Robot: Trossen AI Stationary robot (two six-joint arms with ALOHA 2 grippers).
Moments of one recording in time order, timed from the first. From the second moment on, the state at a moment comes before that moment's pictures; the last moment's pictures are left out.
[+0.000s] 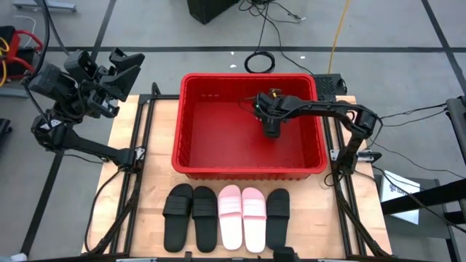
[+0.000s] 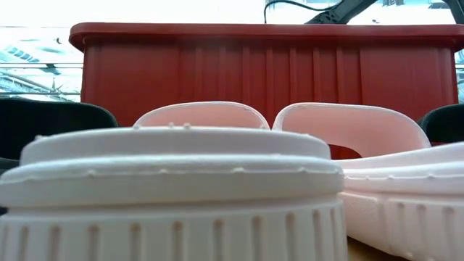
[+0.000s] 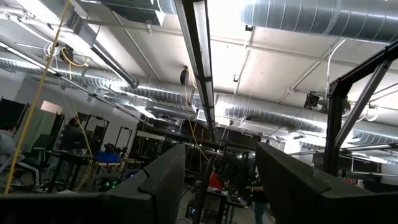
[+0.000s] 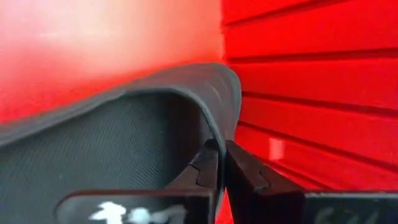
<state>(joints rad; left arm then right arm) 0.01 1.00 1.60 0.00 -0.16 -0.16 -0.47 1.77 1.20 -0.60 0.52 -0.48</state>
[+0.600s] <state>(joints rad) 0.01 1.00 1.60 0.00 -0.16 -0.16 -0.46 1.74 1.06 -0.50 0.47 -0.40</state>
